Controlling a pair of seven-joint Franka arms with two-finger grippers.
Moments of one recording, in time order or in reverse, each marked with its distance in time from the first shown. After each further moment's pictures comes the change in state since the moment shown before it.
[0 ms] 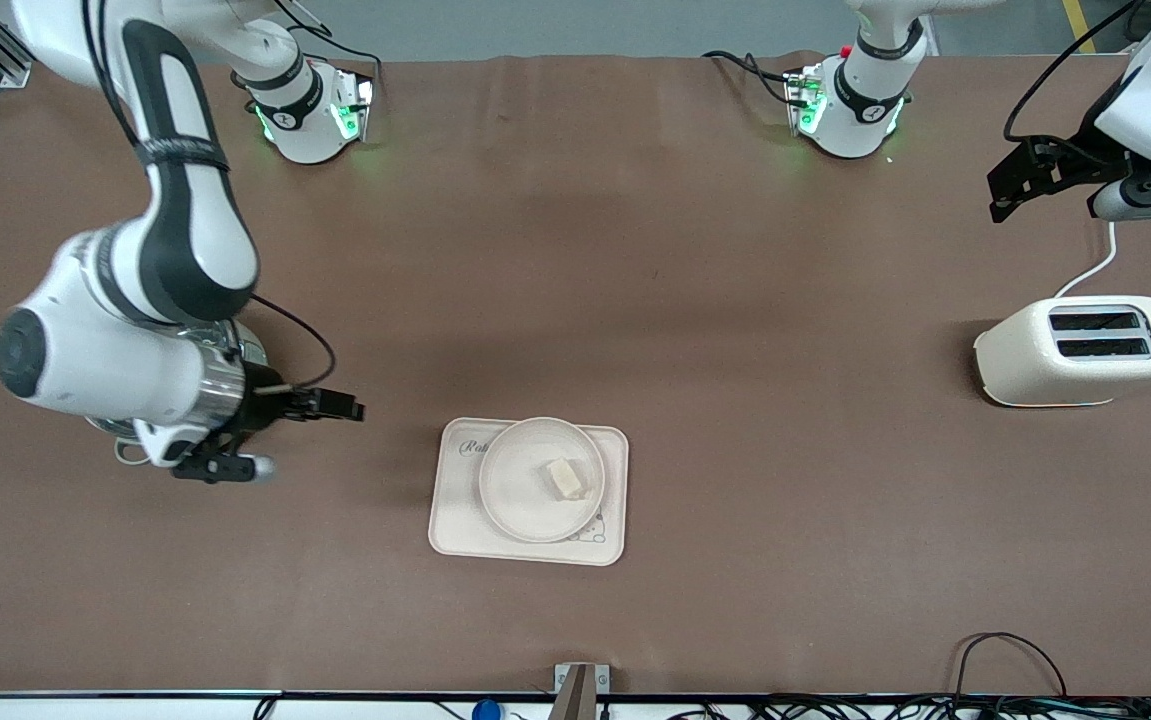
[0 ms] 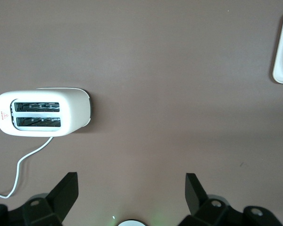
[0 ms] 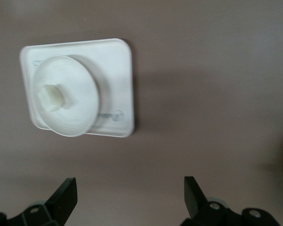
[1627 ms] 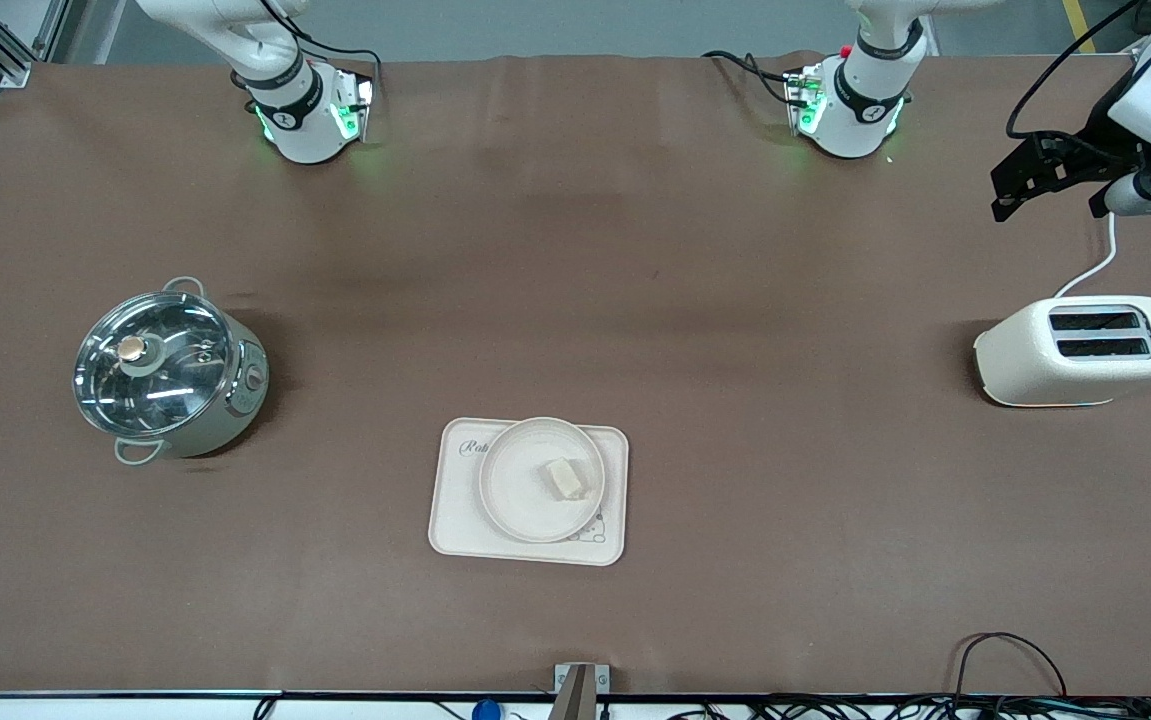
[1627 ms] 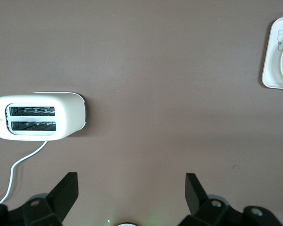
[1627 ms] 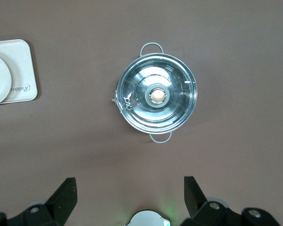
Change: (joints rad) left arm -0.002 0.008 0.001 0.029 -0.022 0.001 0.000; right arm -0.400 -0.565 0.198 -0.003 -0.450 -0.450 -0.002
